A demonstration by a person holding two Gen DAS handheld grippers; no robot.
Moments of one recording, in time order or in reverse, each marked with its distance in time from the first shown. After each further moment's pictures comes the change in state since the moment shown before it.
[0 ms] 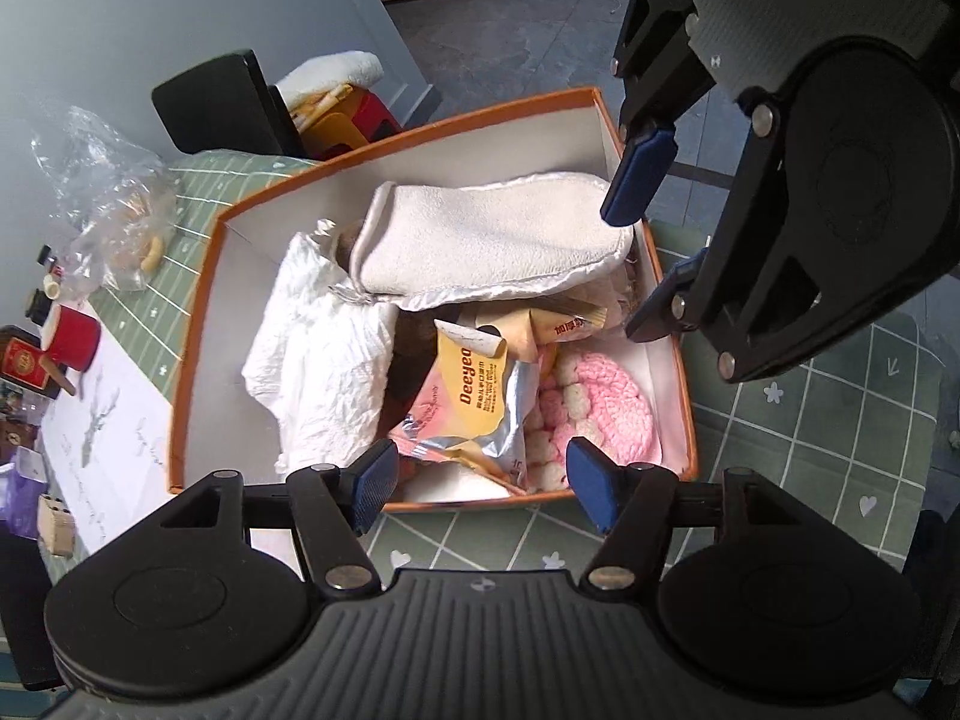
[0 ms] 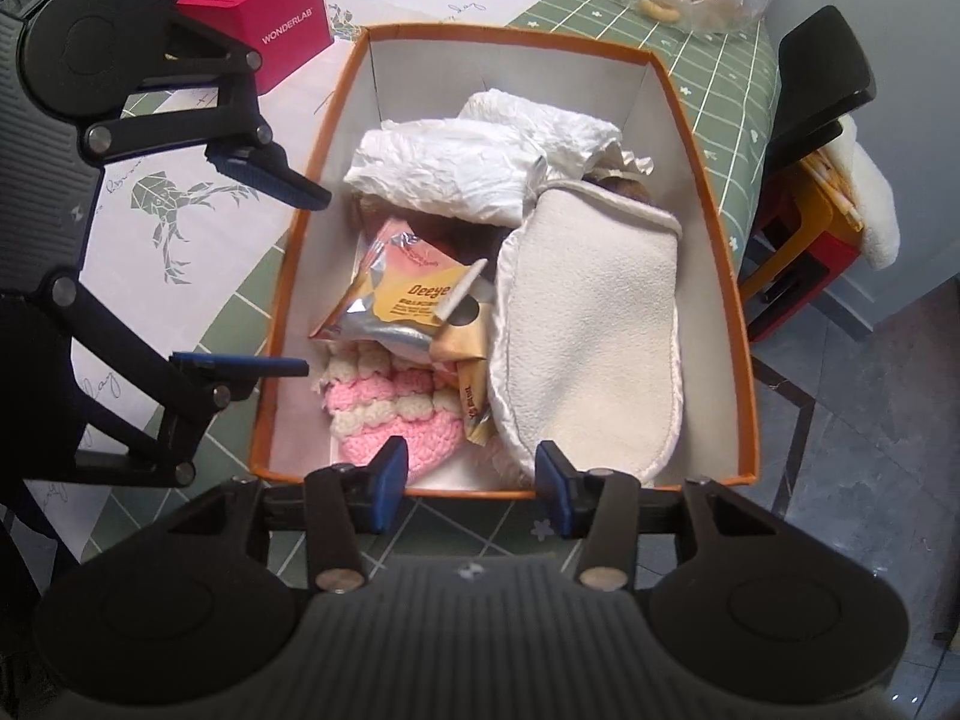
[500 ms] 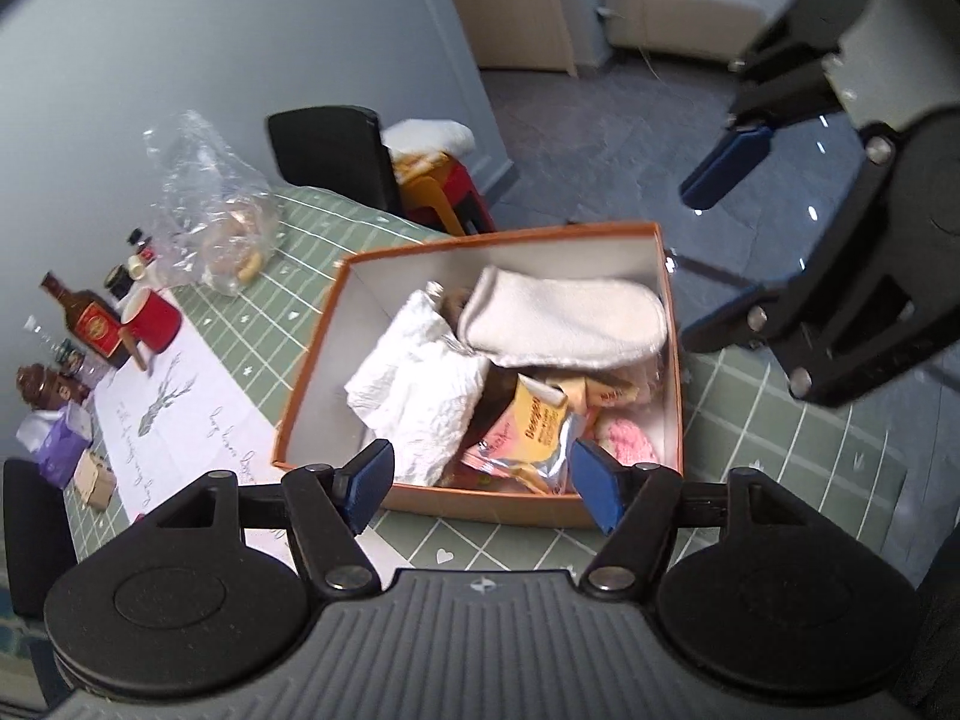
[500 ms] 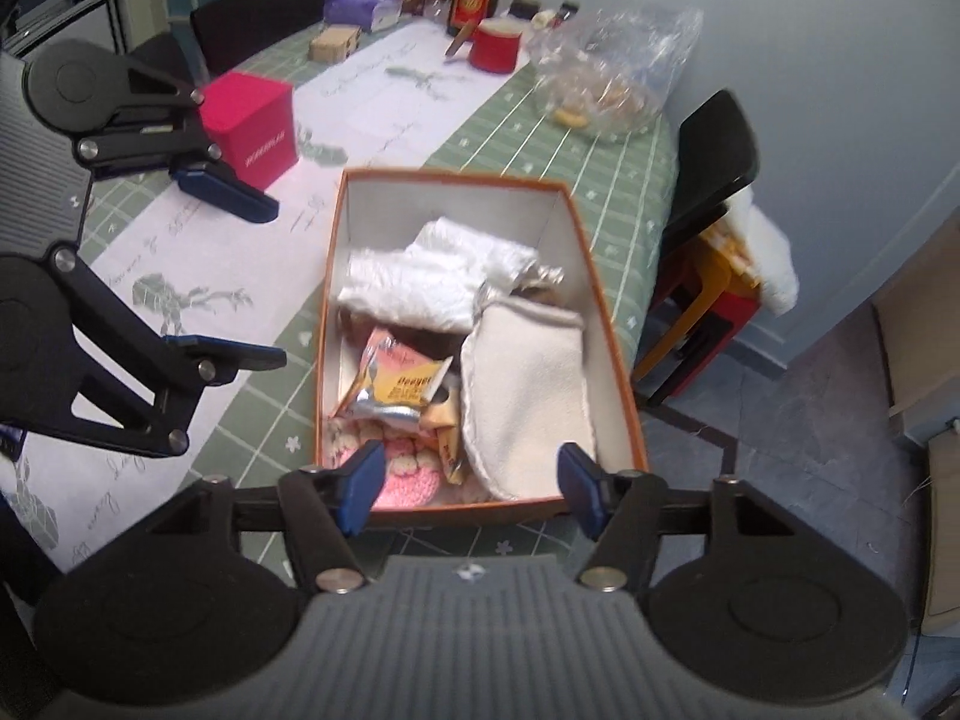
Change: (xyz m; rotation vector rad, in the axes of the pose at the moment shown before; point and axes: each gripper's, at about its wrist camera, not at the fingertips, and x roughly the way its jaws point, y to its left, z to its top) left arm -0.085 0.029 -0.013 -0.223 -0.160 0.068; right arm -0.109 0.029 -0.005 0.075 -0.191 -0.170
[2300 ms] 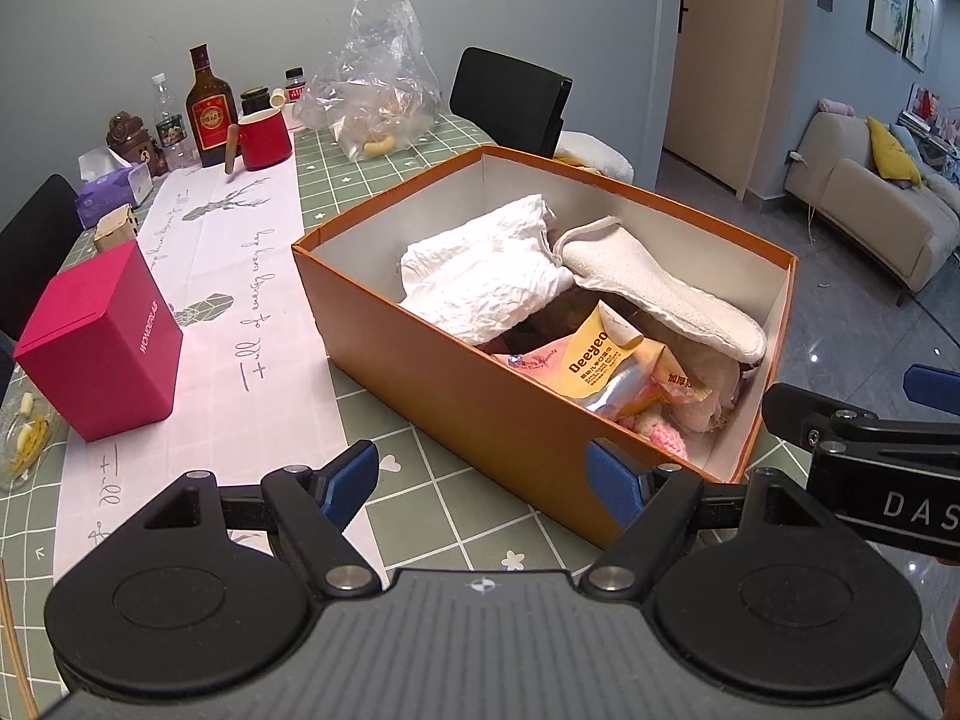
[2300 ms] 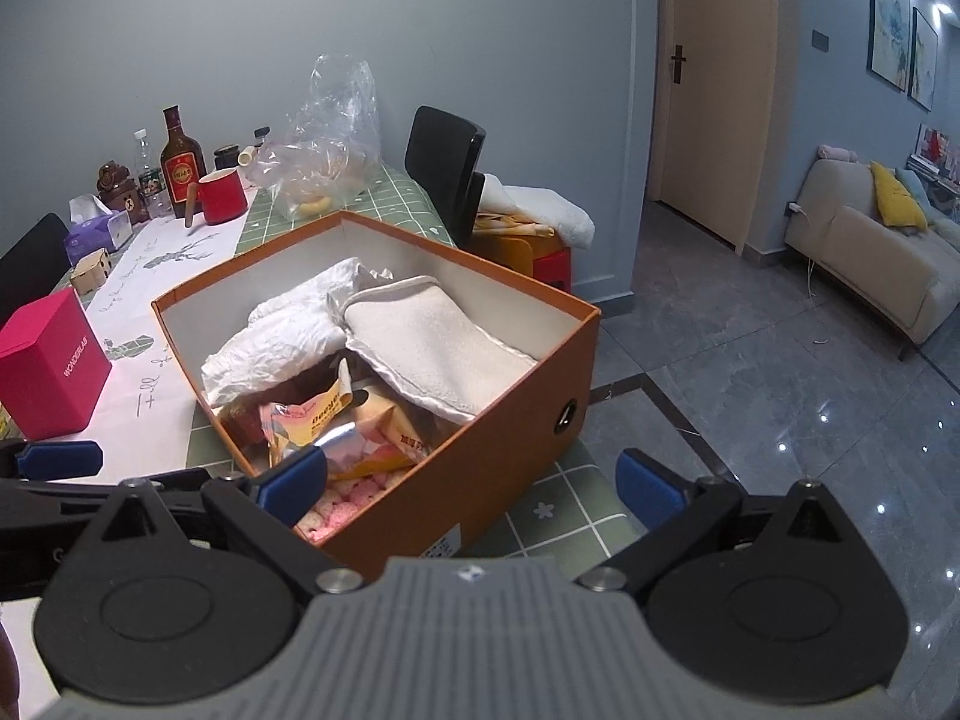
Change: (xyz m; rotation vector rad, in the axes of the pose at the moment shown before) left arm 0.041 -0.007 -0.091 -0.530 -0.080 0.096; right arm 0.054 0.058 -0.106 0.672 -0.280 -0.318
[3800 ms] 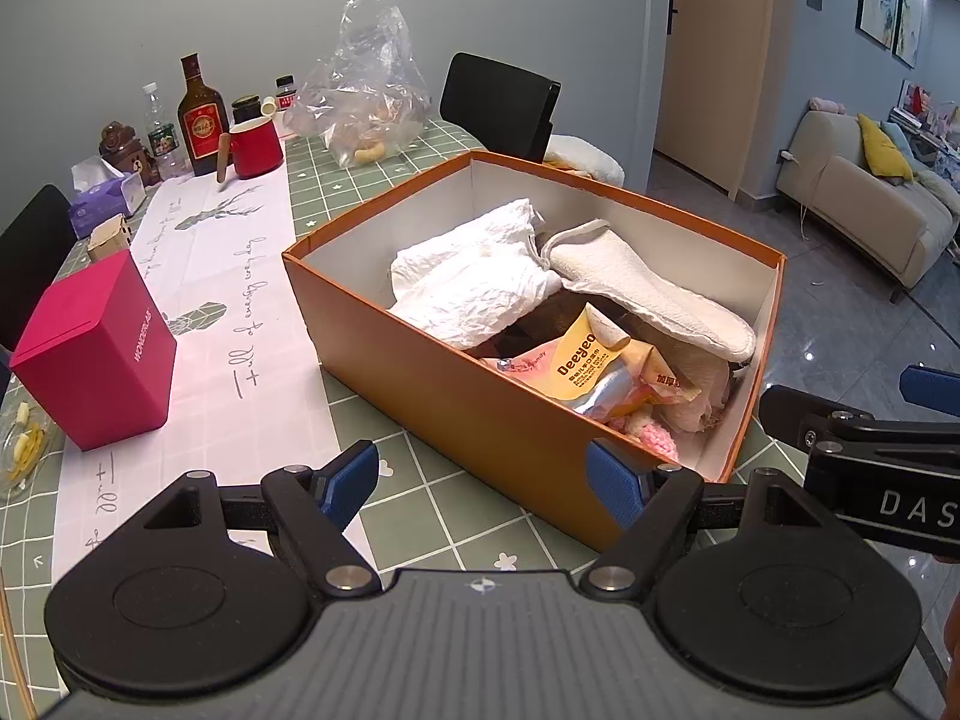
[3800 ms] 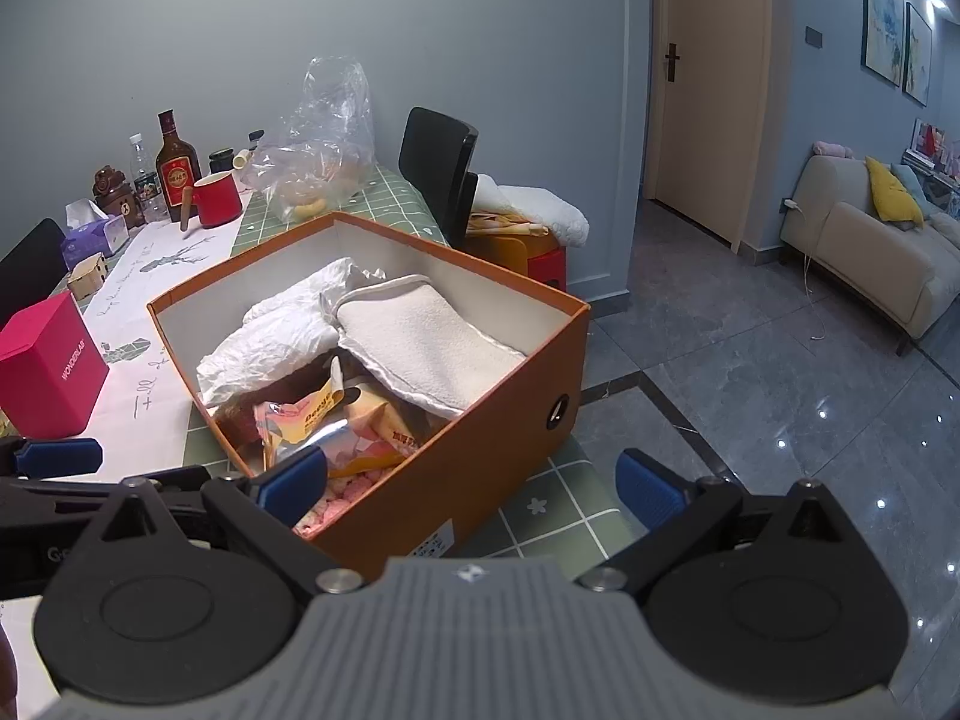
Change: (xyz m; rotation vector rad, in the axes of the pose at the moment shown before) left arm -0.001 -0.002 0.001 0.015 -0.008 -0.007; right arm -0.003 -0.001 -0.002 0.006 -0.002 -0.008
